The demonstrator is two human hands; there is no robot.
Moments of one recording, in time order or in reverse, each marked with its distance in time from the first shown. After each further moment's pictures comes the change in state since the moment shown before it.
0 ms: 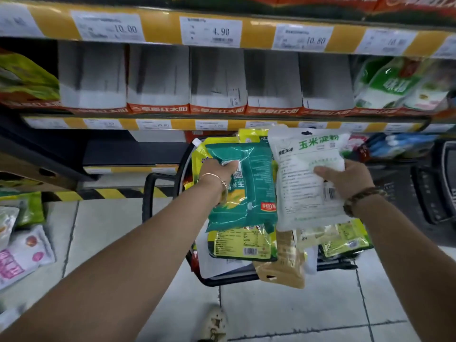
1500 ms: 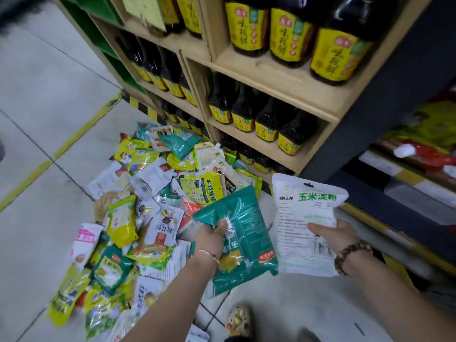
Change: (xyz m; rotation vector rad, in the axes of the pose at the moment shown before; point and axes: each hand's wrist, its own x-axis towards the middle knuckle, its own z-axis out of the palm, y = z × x) left_hand -0.025 -0.287 -0.630 -0.487 0.589 -0.322; right_hand -0.278 -0.238 0.599 0.001 -0.618 0.067
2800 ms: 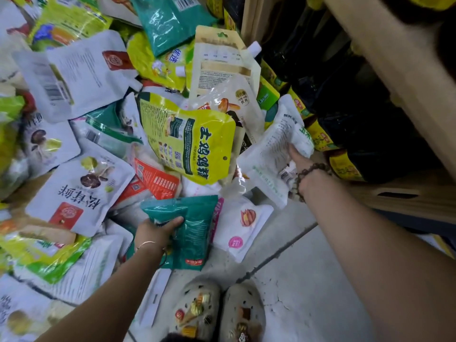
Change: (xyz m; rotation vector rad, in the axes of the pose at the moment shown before) left_hand 0.347 -0.253 0.046 0.024 0.266 -0.408; right_hand 0.398 0.051 0.267 -0.183 -0.155 0.271
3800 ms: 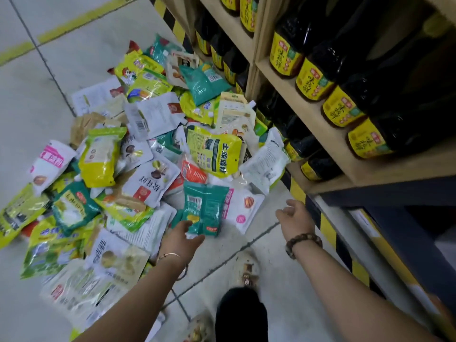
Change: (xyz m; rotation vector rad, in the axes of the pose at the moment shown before) left_hand -0.198 0.000 -0.115 0.259 -0.169 0.251; right_hand -0.260 0.088 -0.063 -0.530 0.154 -0.337
